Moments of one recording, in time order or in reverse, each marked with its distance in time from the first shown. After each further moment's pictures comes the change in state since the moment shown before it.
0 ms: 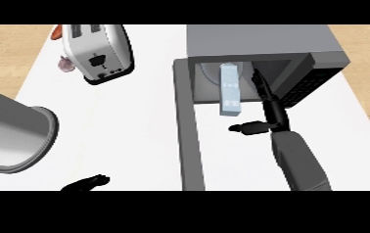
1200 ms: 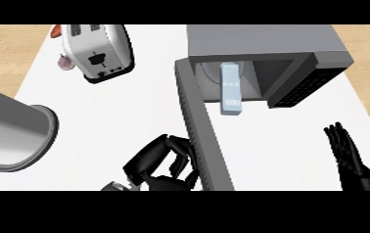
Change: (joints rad) left arm -0.655 -0.008 -0.282 0.658 -0.290 0.122 0.125; right arm 0.765 -0.094 0.024 -0.951 -0.155 0.205 0.165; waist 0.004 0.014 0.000
